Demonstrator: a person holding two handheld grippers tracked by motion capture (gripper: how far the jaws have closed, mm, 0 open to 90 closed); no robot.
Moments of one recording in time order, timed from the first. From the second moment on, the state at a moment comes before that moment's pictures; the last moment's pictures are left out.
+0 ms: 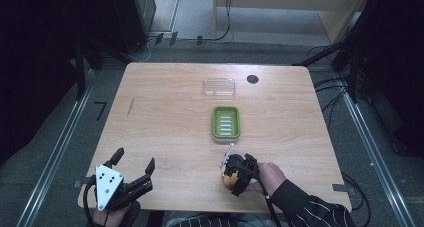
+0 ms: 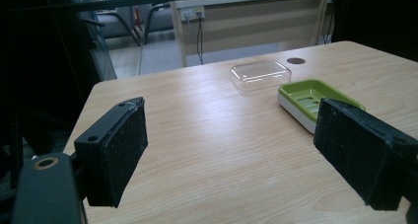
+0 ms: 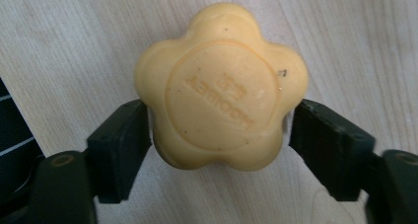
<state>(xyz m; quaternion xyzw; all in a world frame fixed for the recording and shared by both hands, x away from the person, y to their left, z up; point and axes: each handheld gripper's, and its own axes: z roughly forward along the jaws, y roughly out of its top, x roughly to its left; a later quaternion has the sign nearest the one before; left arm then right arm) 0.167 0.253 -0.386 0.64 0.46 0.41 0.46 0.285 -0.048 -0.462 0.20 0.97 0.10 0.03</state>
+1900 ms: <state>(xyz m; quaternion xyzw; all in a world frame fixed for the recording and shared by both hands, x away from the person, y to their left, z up) 0.167 0.253 -0.386 0.64 0.46 0.41 0.46 0.291 -0.083 -0.447 0.25 0.96 0.12 0.06</state>
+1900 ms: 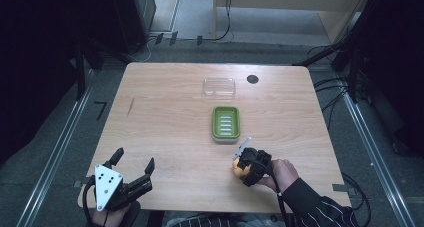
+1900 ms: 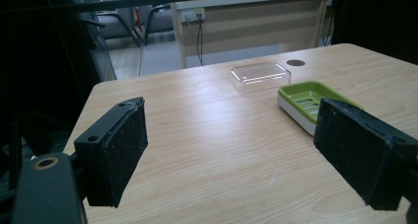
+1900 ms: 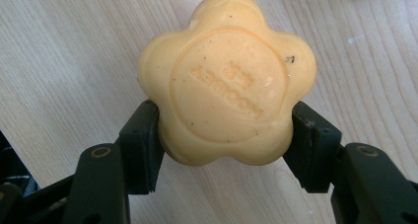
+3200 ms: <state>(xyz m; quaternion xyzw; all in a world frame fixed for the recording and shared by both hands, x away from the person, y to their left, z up) 0.168 0.252 -0.387 0.64 0.46 0.41 0.46 0.315 -0.091 -0.432 0.28 0.94 0.14 0.10</state>
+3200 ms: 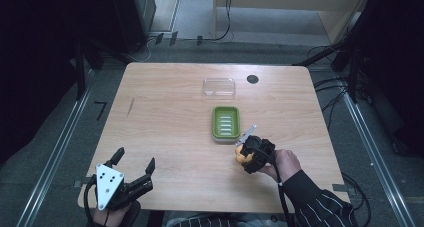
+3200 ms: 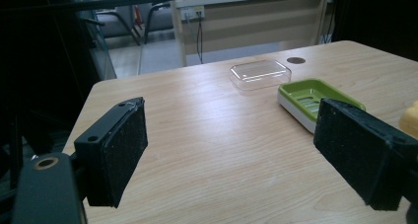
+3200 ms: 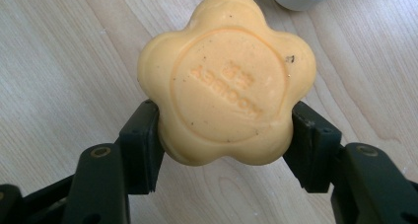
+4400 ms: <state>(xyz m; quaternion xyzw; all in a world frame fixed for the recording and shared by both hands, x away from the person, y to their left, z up) 0.168 0.253 -0.387 0.64 0.46 0.41 0.46 0.349 -0.088 -0.414 0.31 0.93 0.16 0.12</state>
